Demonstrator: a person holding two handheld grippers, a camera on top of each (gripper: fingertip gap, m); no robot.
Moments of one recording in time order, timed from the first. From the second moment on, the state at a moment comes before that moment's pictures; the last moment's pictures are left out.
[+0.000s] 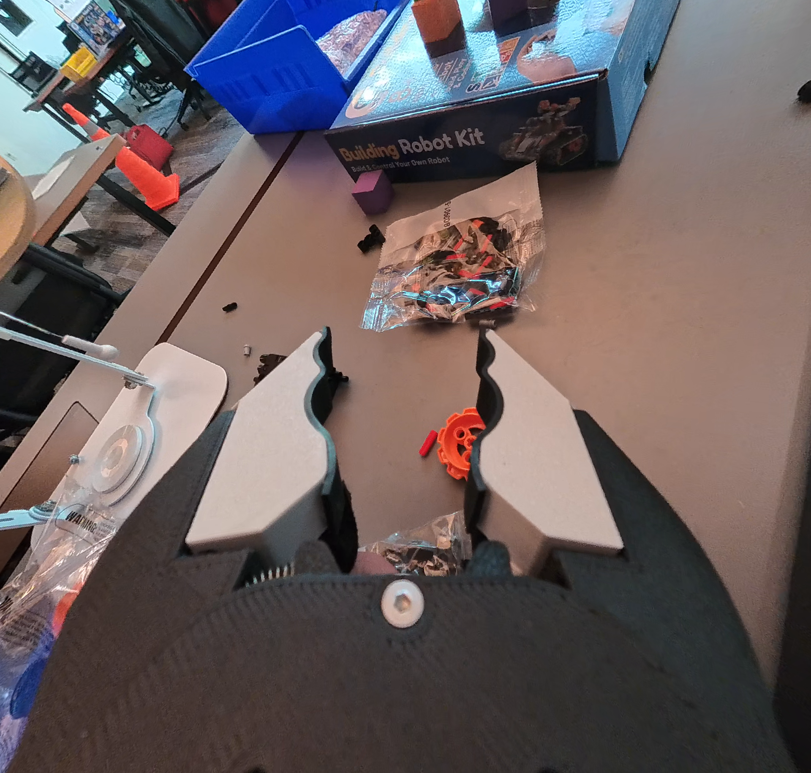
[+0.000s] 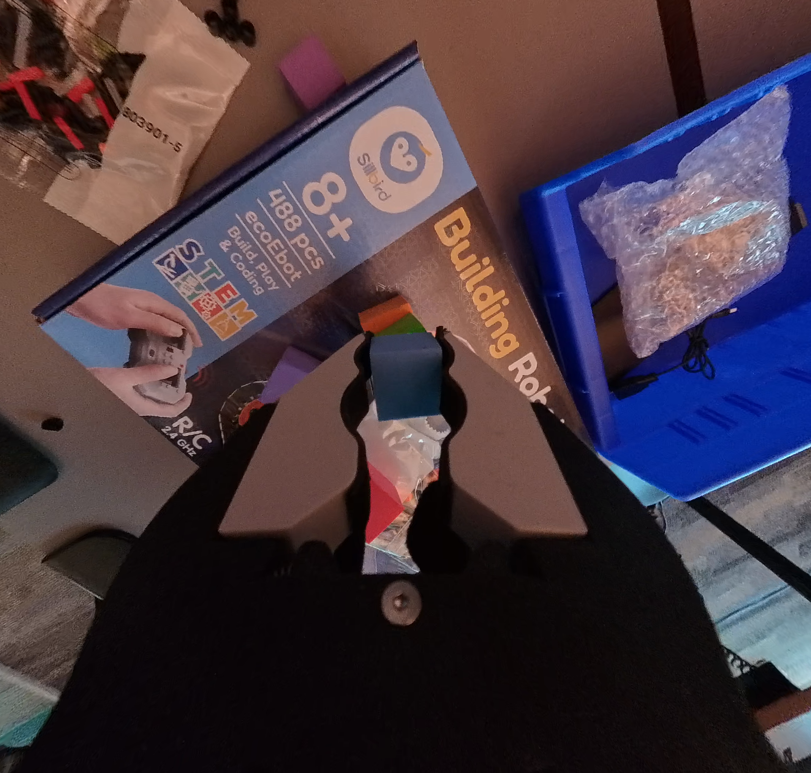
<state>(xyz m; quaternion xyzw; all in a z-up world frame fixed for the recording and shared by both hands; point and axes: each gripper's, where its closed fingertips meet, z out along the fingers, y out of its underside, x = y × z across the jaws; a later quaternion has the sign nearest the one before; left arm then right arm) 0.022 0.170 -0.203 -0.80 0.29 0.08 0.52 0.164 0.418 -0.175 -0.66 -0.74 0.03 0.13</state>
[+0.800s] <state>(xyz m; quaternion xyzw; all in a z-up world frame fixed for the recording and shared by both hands) 0.020 0.166 -0.204 -0.81 0.30 0.08 0.51 0.163 0.417 -0.186 -0.65 -0.75 0.04 0.09</state>
